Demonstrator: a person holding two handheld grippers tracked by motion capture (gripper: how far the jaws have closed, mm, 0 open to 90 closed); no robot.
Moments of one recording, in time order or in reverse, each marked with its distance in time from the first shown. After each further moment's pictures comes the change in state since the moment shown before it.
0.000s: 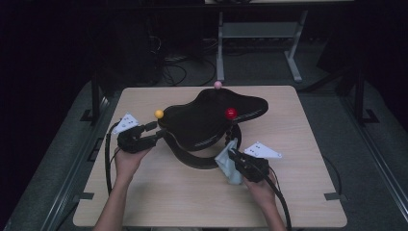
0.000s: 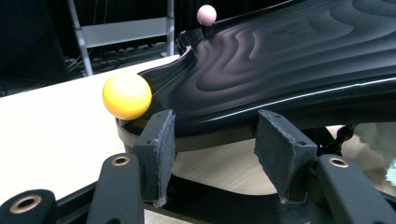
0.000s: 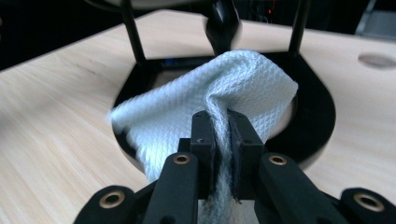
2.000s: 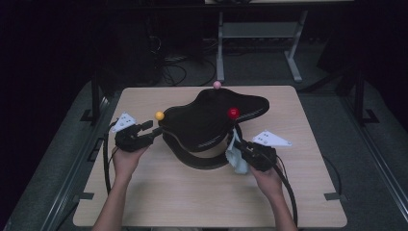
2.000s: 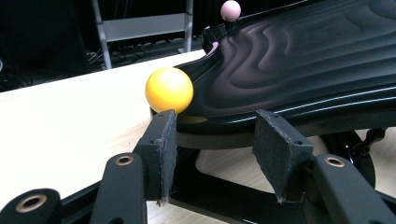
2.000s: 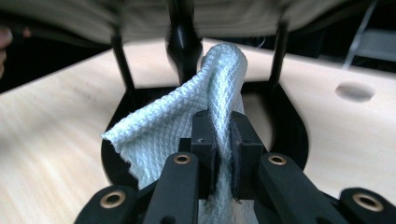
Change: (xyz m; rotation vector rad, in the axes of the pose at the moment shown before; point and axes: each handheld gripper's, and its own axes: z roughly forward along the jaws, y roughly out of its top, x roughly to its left) left arm 0.008 -0.002 -0.001 0.012 0.071 -0.025; right arm -0.020 0.029 -0.008 -0.034 0.021 -0.005
